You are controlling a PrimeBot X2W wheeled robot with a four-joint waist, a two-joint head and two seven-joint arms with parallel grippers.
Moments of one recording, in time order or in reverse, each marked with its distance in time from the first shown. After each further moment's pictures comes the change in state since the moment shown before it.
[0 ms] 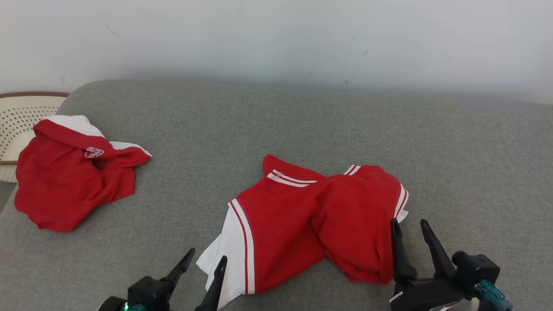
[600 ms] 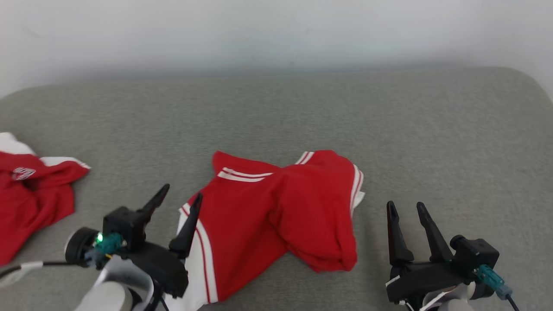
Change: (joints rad) left arm -0.257 0.047 0.043 0.130 0.009 -0.076 0.042; right arm -0.059 0.000 0.018 0.000 0.024 0.000 0.000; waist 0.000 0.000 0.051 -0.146
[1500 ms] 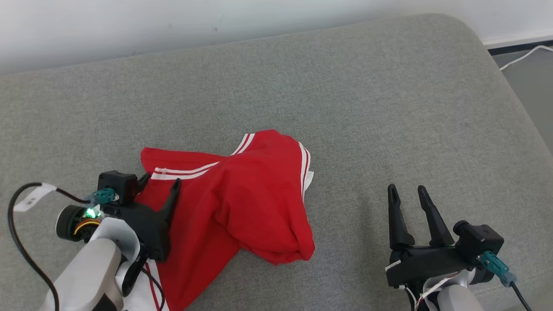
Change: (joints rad) left arm -0.296 -0.088 -0.029 0.574 -0.056 -0.153 -0.017; right arm -0.049 -0.001 0.000 -0.011 0.030 0.000 0.000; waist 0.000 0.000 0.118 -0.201
